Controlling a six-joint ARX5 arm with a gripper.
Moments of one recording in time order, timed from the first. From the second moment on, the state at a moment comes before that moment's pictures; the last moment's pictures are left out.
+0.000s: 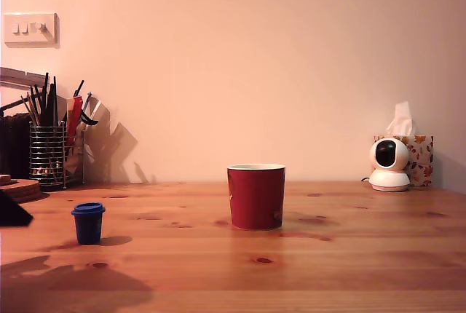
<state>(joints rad) -0.07 1.30 0.22 0.45 0.42 0.33</state>
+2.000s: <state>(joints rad) -0.09 1.76 0.51 0.57 0.47 0.35</state>
